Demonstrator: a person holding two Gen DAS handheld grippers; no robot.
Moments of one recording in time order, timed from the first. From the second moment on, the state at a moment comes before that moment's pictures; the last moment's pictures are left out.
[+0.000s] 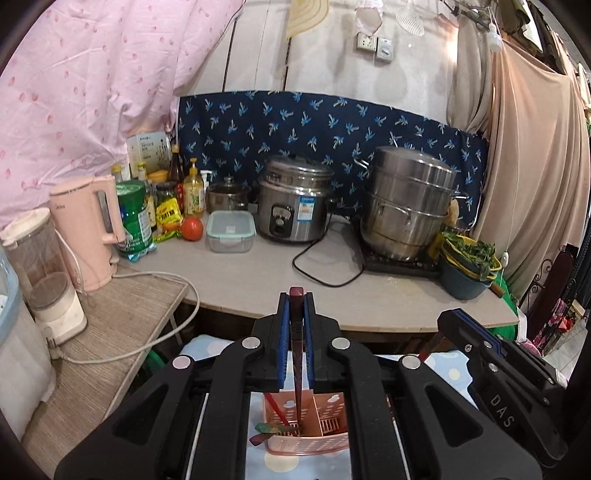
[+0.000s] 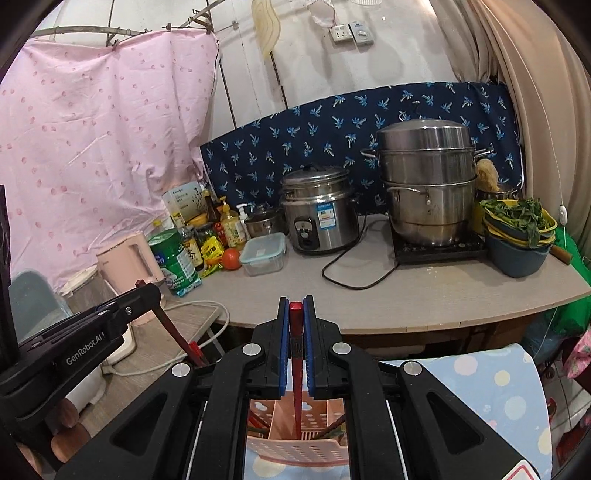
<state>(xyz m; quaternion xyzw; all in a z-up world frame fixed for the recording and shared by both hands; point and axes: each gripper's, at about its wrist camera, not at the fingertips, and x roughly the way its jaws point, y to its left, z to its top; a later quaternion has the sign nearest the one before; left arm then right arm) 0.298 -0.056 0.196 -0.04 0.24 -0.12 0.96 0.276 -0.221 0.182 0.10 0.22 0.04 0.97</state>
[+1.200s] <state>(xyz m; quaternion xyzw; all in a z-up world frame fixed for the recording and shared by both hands) 0.192 -0.051 0.174 -0.01 0.26 -0.12 0.96 0.142 -0.203 0.157 0.10 0.25 0.05 0.96</state>
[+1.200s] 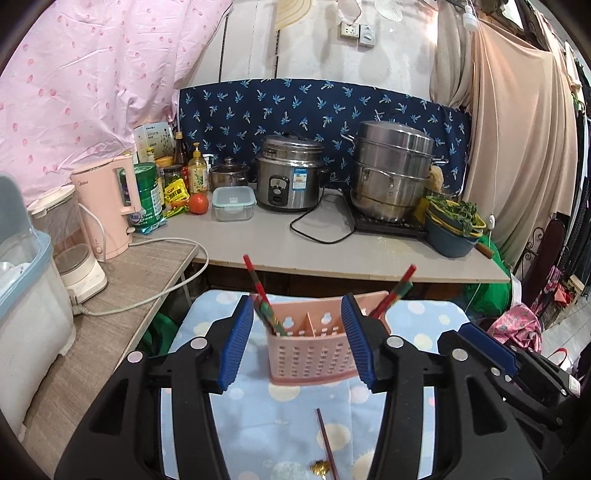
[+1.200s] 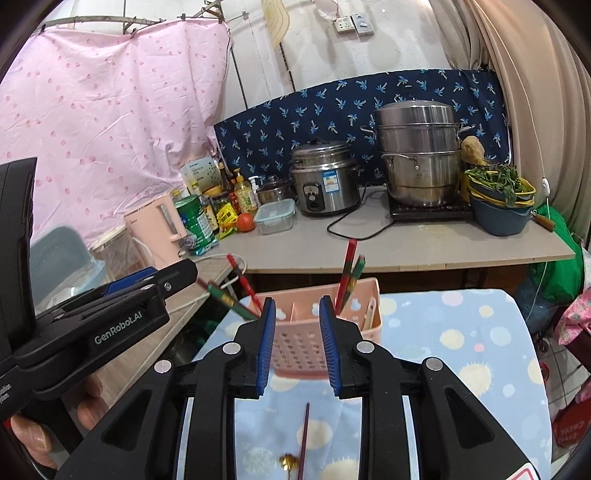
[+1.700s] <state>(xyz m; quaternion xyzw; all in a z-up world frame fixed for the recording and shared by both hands) 0.134 -0.023 0.090 0.00 0.33 -0.10 0.94 0.073 -0.196 0.069 0.11 0.33 0.04 0.94</state>
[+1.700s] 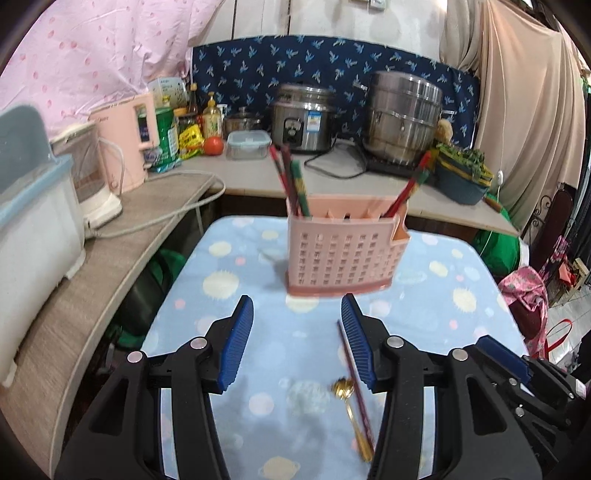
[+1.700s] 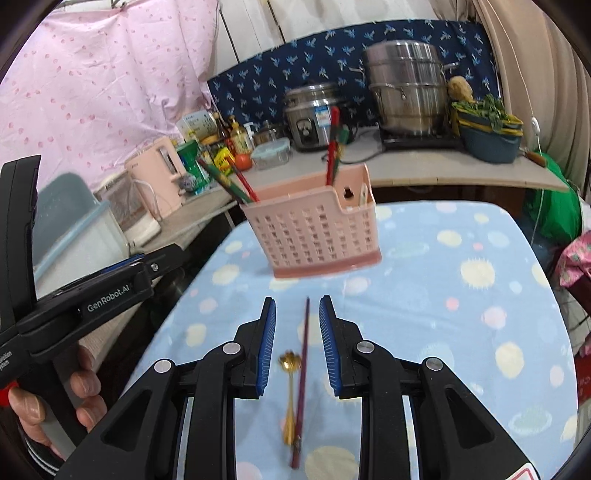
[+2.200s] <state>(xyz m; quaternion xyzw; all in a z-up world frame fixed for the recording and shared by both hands) 0.094 -0.002 0.012 0.00 0.41 -0.09 0.91 0.018 -0.176 -0.017 0.09 0.41 0.05 0.91</state>
